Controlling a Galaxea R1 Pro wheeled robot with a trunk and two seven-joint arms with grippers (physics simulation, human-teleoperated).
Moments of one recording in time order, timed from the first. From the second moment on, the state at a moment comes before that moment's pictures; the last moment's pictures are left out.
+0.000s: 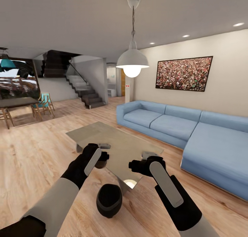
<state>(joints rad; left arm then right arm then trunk) -0.82 -0.09 -0.30 -0.91 0.44 0.95 0.47 -0.55 0.06 0.48 -1.55 -1.20 0.91 -1.15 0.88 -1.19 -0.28</state>
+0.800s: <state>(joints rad) -0.82 -0.09 -0.30 -0.91 0.44 0.95 0.47 -0.55 0.06 0.49 -1.55 -1.20 0.91 -1.15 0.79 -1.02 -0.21</state>
